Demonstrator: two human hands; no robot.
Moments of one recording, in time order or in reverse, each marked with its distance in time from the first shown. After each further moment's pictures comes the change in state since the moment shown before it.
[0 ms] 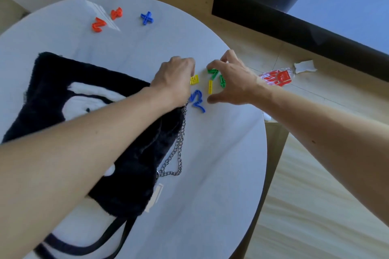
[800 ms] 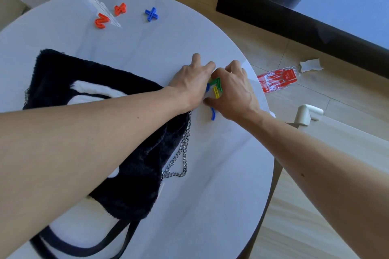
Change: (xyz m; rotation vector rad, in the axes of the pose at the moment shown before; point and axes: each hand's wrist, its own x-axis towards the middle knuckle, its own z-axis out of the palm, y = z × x) left_hand 0.014 0.009 0.023 0.093 -0.058 0.119; right_hand -0.012 -0.029 0.039 0.150 0.239 0.160
